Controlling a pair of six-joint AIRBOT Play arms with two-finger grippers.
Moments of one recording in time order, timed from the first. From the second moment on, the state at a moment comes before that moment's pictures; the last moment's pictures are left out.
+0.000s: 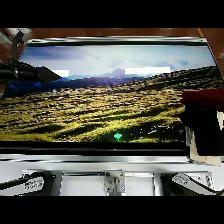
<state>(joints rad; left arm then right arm) 0.14 -1.35 1.47 0.63 -1.34 -1.02 -0.95 -1.28 1.54 -0.89 1.53 1.56</state>
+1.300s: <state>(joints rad) 0.02 -1.35 1.49 0.90 -1.25 -1.18 -0.92 -1.08 1.33 -1.28 1.48 1.55</state>
